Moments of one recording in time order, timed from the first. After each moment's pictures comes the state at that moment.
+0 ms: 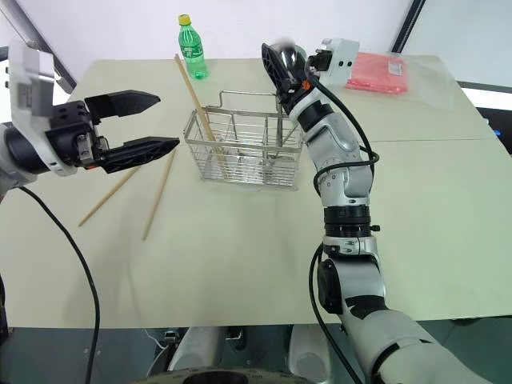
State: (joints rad) left arm -0.56 0.96 0.31 -0.45 -1.04 0.88 -0.71; right arm -0.87 -0.10 -0.20 0.20 0.52 0.27 0.36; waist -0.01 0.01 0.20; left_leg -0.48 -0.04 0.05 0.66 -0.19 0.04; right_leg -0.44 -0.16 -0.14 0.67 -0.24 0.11
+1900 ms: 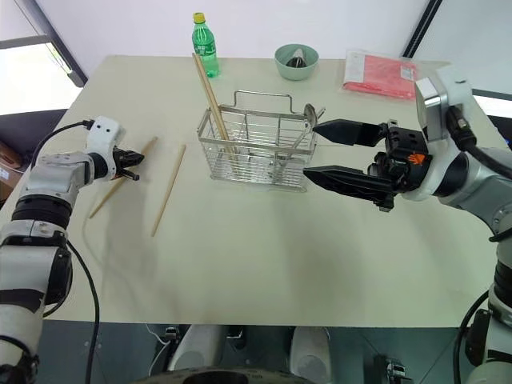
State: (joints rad) left arm -0.91 0.68 0.03 0.90 -0.14 0.41 -0.57; right arm -0.47 -0.92 -0.38 -0.40 1.18 0.89 0.94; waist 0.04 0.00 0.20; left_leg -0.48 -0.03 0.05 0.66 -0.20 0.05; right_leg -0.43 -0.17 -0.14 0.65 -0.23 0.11
